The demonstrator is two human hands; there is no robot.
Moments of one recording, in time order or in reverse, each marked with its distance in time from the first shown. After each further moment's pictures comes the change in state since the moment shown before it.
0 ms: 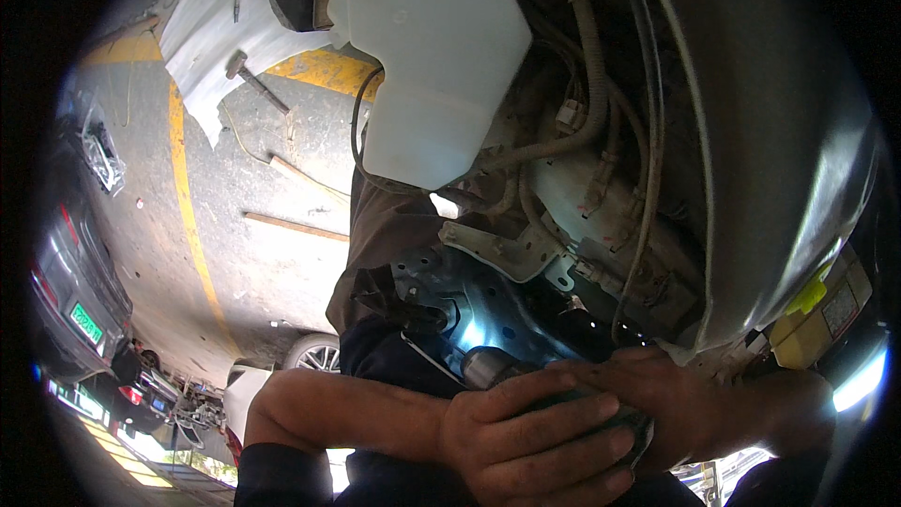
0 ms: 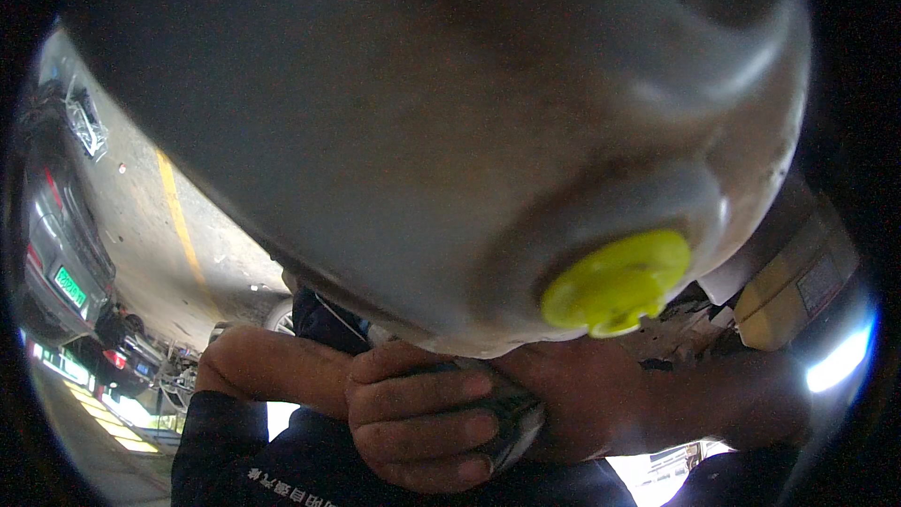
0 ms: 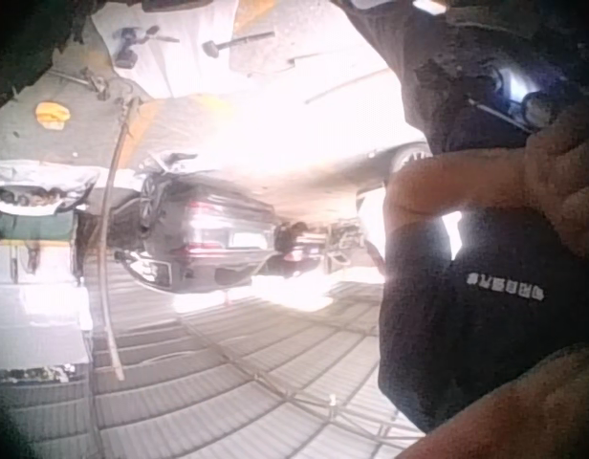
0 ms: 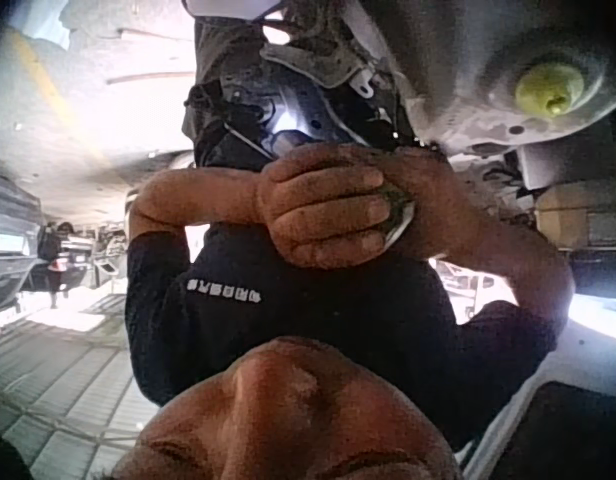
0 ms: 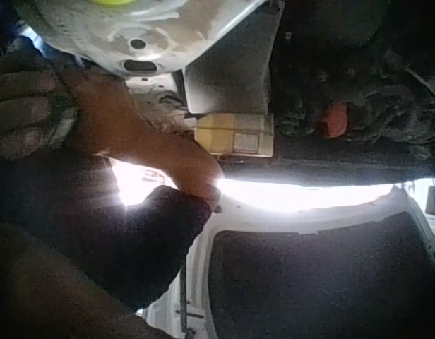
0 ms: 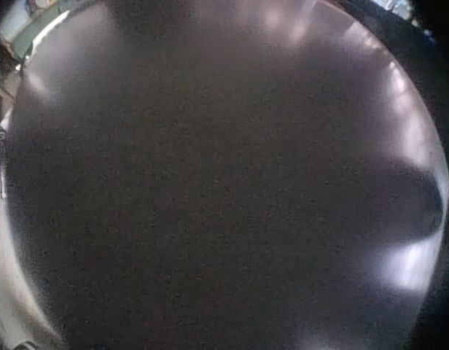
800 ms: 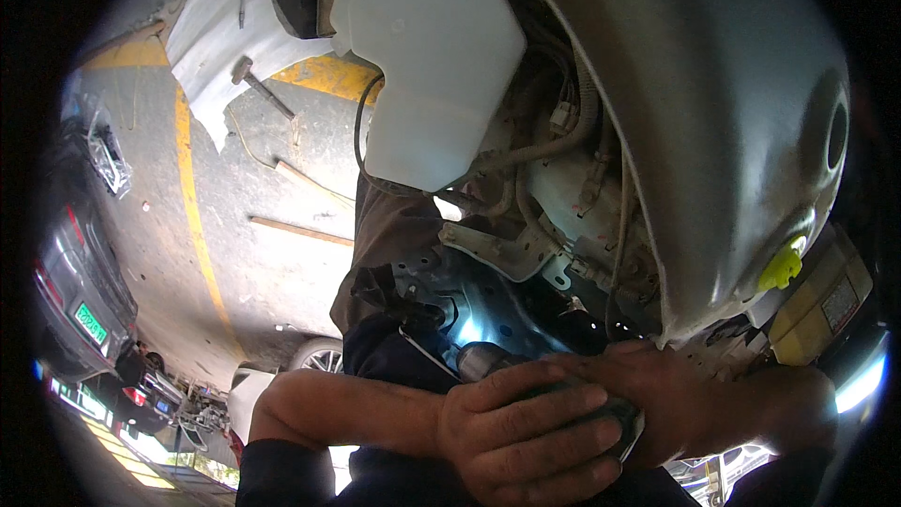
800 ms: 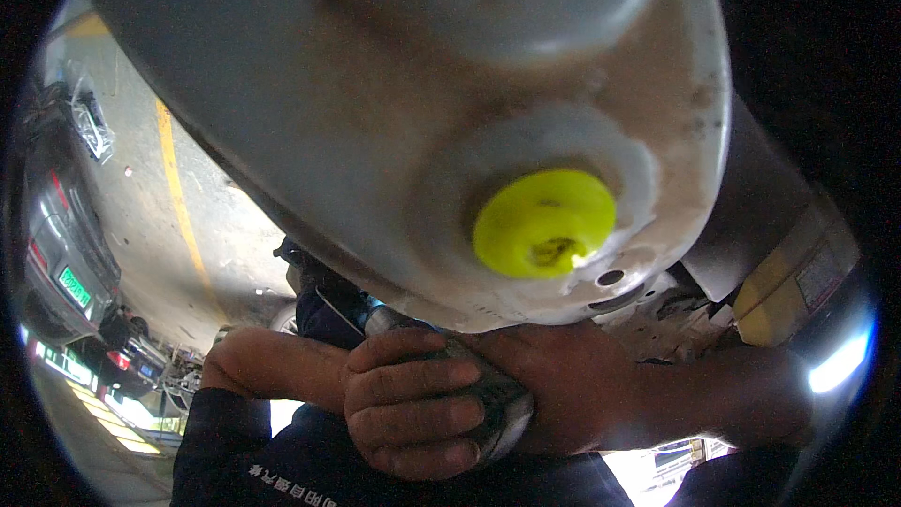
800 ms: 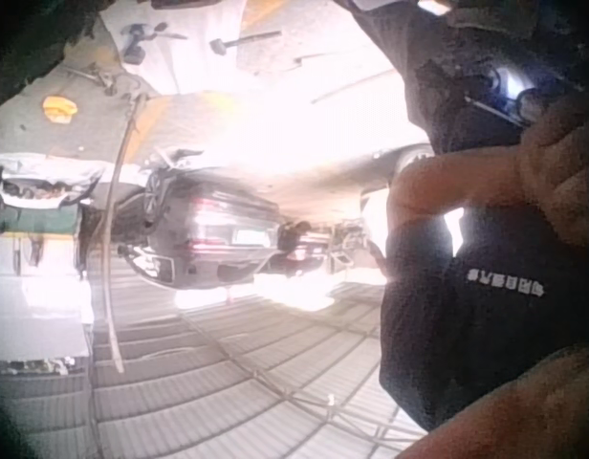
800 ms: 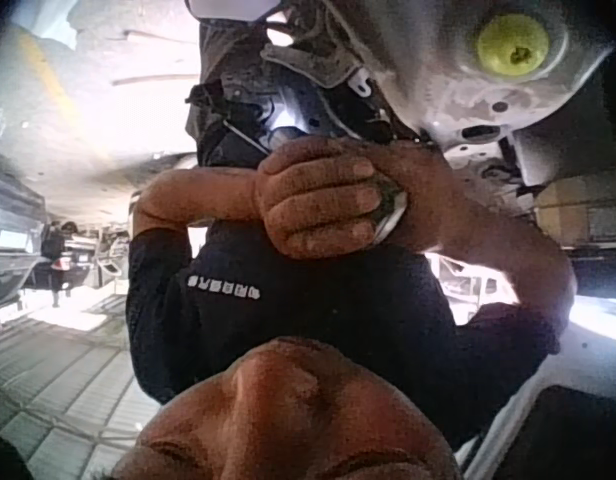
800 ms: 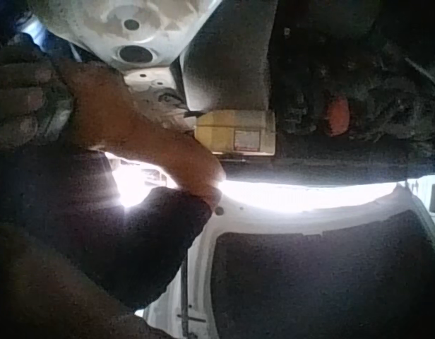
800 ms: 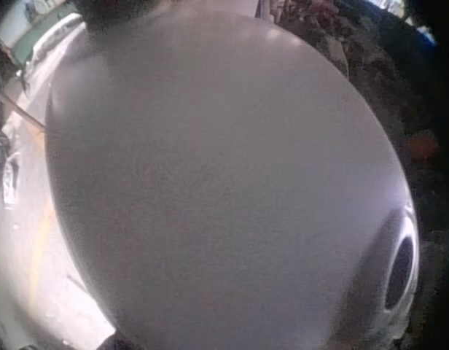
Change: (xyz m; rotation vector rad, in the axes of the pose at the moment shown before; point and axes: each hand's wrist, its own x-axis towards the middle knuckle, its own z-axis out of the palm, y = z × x) left_hand -0.009 -0.003 0.006 0.040 0.052 -0.024; right_hand 0.010 -0.004 -0.006 0.059 0.088 -0.056
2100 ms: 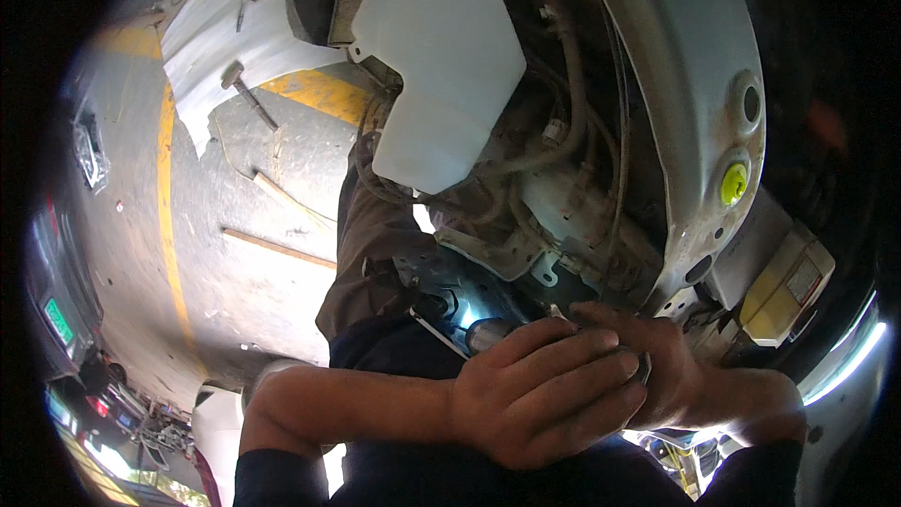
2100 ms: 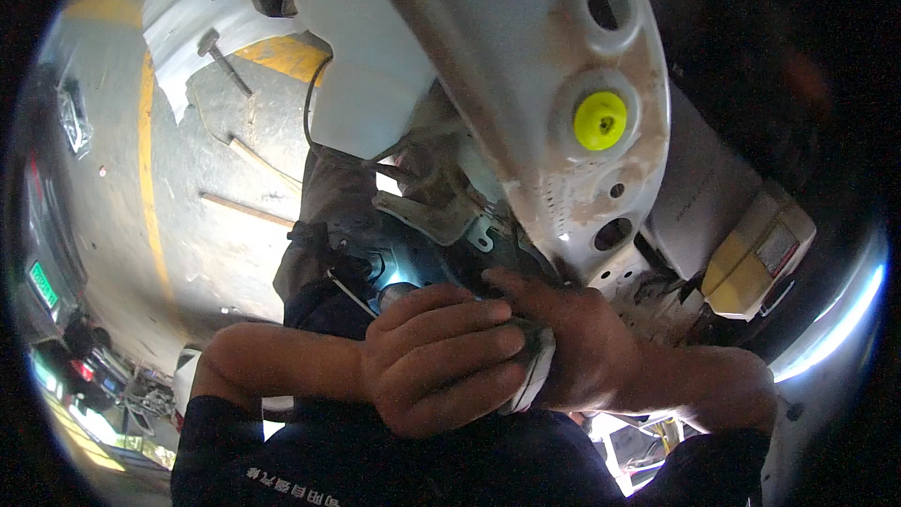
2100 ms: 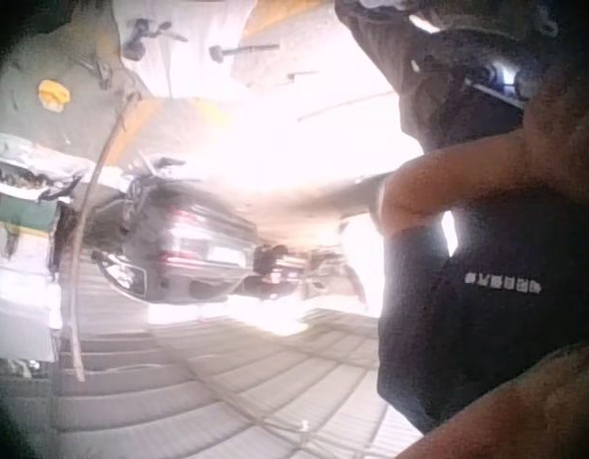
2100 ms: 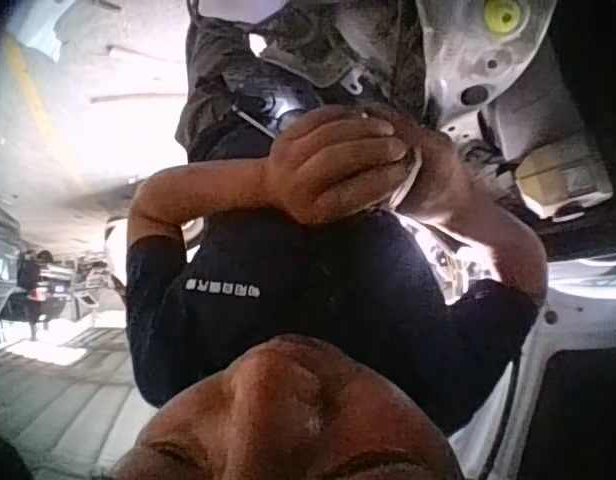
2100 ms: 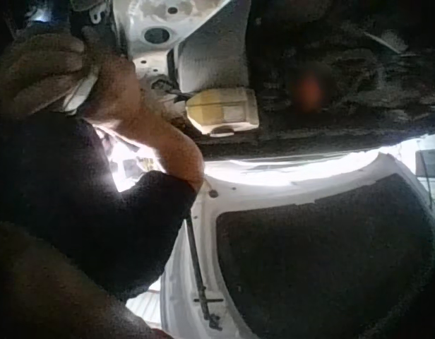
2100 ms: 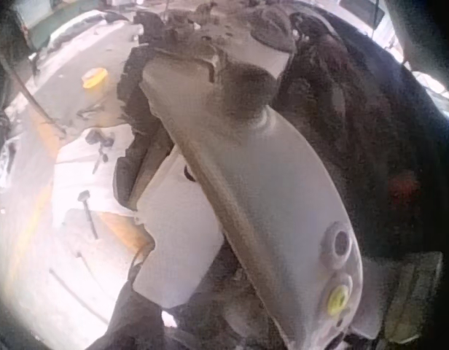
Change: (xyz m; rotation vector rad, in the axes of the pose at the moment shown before) left_hand 0.024 -0.002 0.010 0.051 0.136 0.022; right_hand -0.012 0.005 0.027 -0.202 0.468 -0.161
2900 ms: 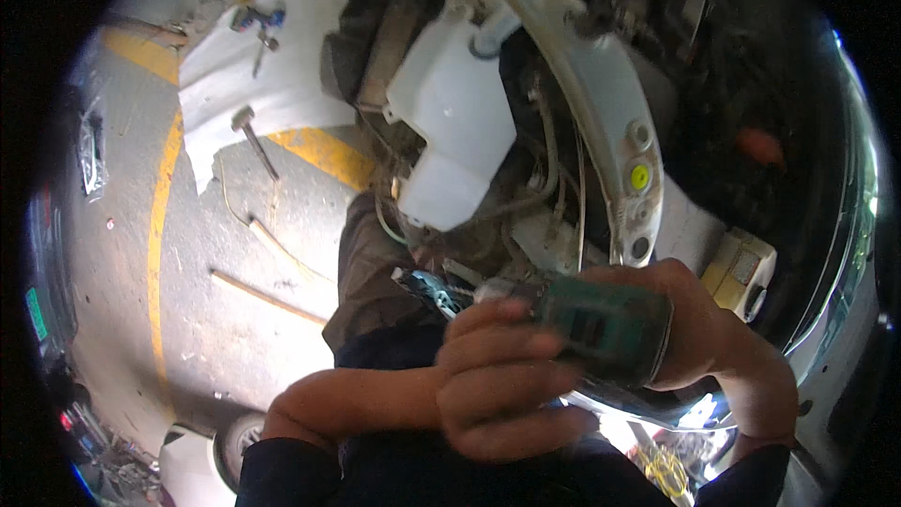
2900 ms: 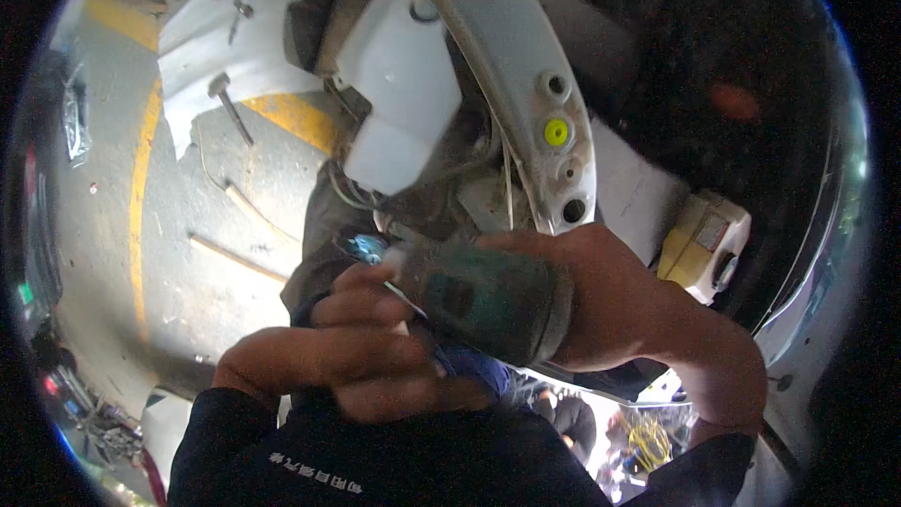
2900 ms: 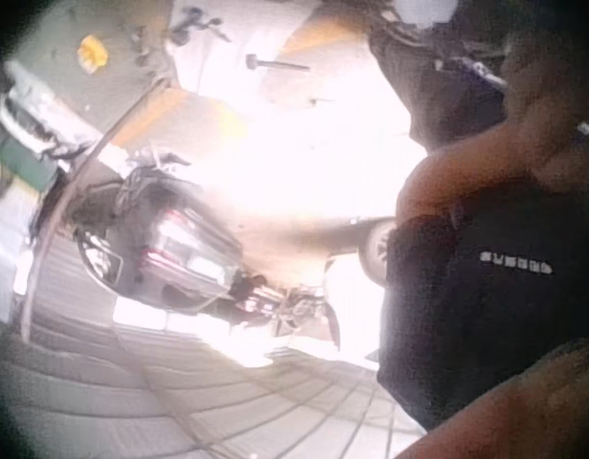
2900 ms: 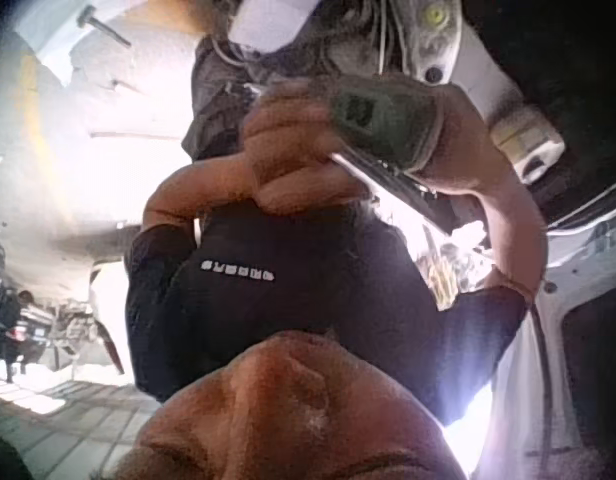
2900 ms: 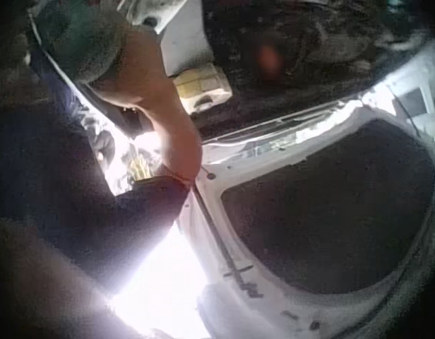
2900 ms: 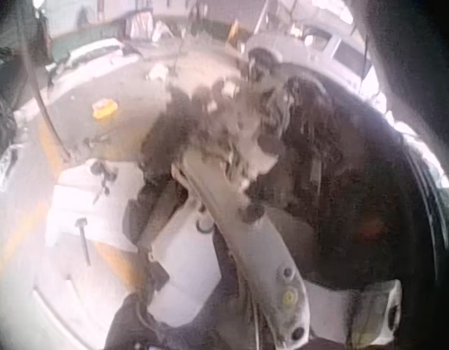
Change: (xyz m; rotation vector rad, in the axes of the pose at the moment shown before) left_hand 0.018 0.003 -0.029 -0.002 0.494 0.420; right_hand 0.026 -0.093 -0.034 -0.359 -0.155 0.022
